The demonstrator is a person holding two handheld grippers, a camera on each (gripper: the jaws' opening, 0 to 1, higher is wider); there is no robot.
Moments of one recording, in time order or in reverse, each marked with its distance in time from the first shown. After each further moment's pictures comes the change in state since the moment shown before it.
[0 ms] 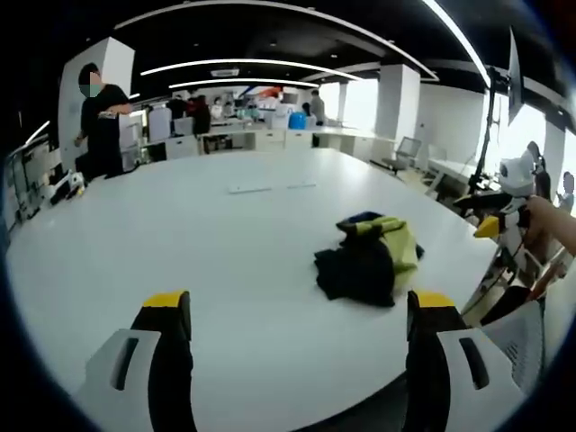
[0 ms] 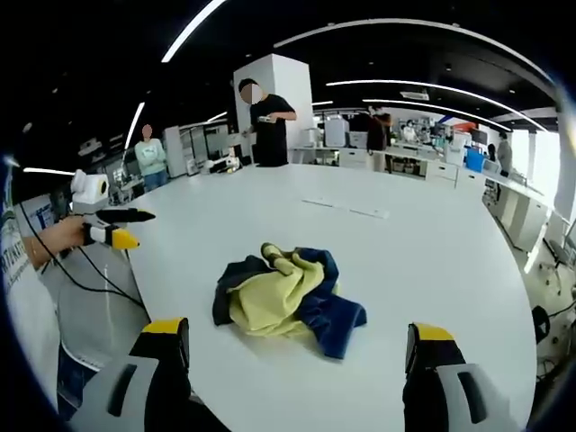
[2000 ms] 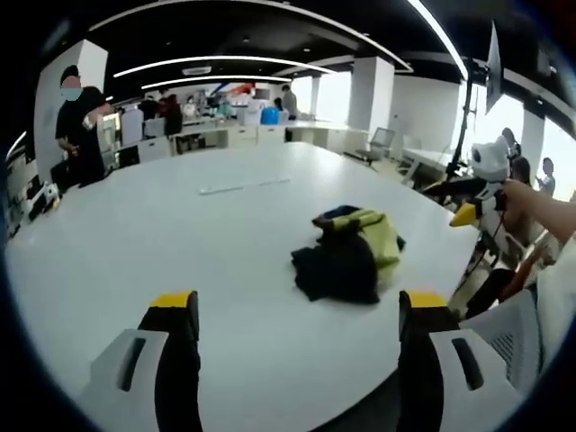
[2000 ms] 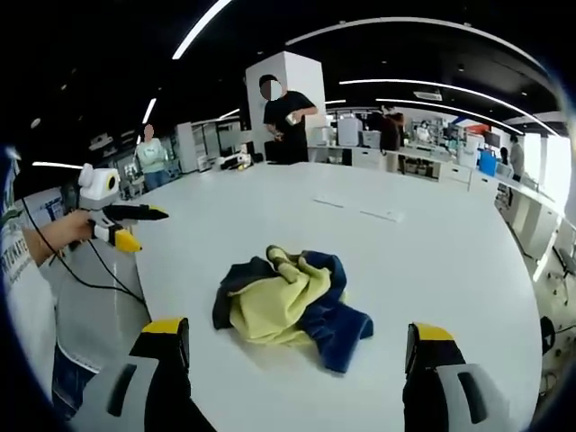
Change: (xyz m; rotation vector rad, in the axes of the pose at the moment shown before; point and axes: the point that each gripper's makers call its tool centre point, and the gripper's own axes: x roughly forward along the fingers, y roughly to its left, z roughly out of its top) left arm 0.020 -0.018 0.001 0.058 0.035 -0.136; right arm 0.023 -0.005 0.007 -0.038 0.009 0.056
